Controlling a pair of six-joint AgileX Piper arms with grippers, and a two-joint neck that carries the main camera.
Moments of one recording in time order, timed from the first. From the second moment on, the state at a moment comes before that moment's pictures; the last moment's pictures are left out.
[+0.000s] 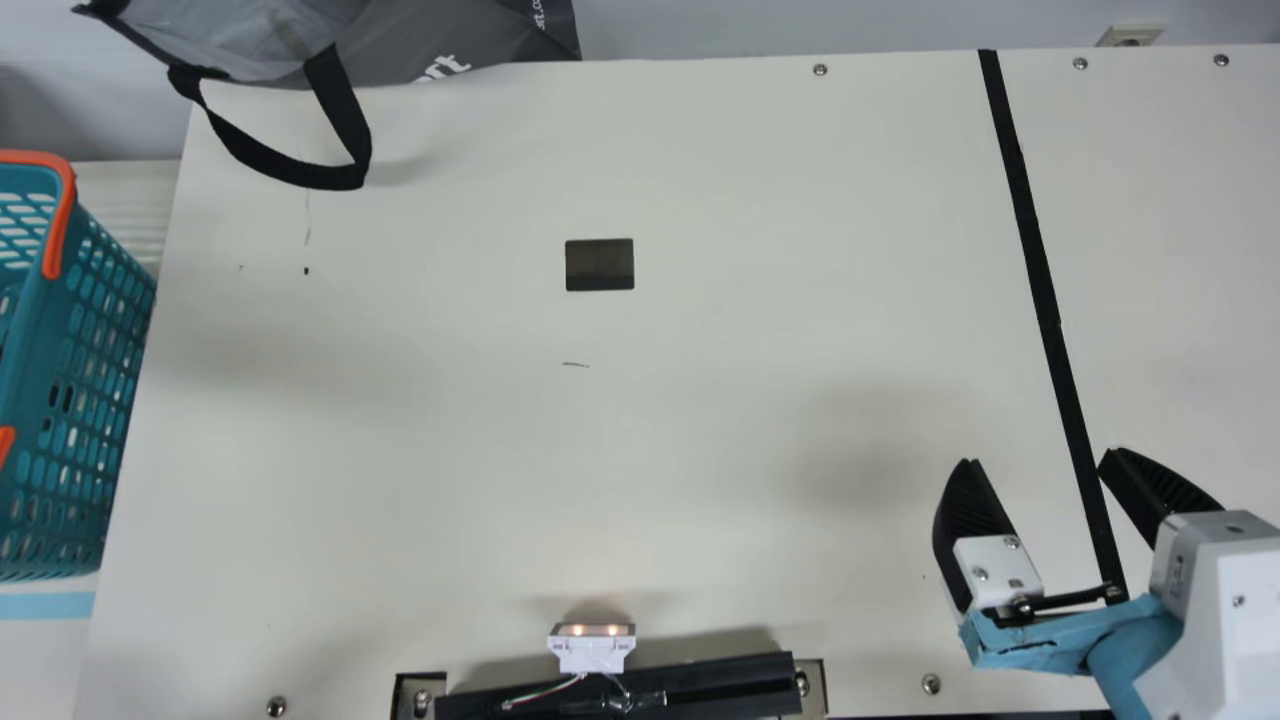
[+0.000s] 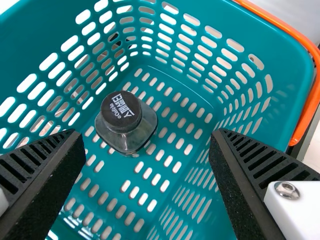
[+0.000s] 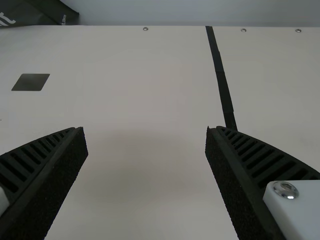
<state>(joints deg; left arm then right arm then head) 37.6 87.6 -47.5 -29.5 15.4 29.8 -4.0 13.5 -20.2 4.8 38.3 -6.5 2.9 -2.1</state>
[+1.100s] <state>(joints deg) 39.1 100.6 -54.7 -28.7 11.9 27.4 -4.0 13.5 -20.2 4.8 38.3 -6.5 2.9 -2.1</state>
